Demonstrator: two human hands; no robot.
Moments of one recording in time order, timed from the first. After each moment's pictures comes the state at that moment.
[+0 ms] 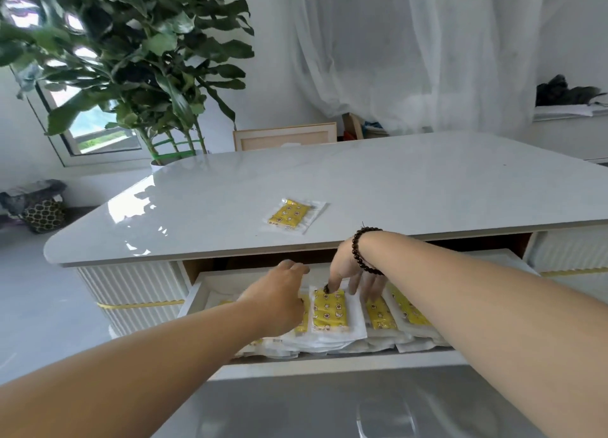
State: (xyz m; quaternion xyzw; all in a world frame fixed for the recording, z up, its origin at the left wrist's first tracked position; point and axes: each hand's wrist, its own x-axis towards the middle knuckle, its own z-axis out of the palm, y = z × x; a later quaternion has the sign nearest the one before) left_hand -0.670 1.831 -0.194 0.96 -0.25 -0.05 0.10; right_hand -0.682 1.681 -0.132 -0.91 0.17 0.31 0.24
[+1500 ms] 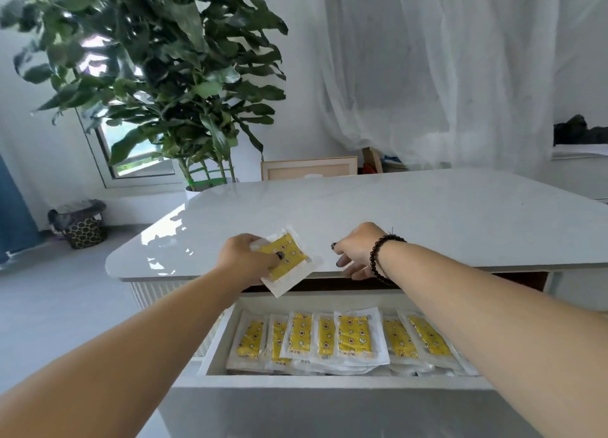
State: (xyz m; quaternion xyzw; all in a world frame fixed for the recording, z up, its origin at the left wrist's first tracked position) left_hand -0.667 1.894 -0.098 0.85 0.03 0.02 0.52; right_hand -0.678 1.702 -0.089 -0.84 0.15 0.04 0.52
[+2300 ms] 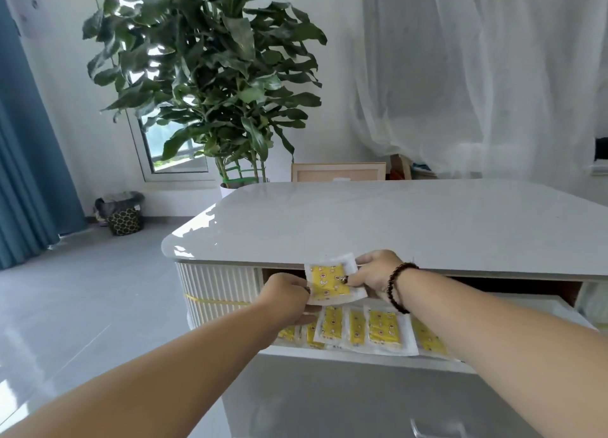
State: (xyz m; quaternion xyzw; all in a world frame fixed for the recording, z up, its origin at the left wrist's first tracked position) left_hand -0.740 1.919 -0.124 0.79 0.05 -0.09 0.61; right_hand -0.699 1.748 -0.121 -0.82 0.15 0.03 0.55
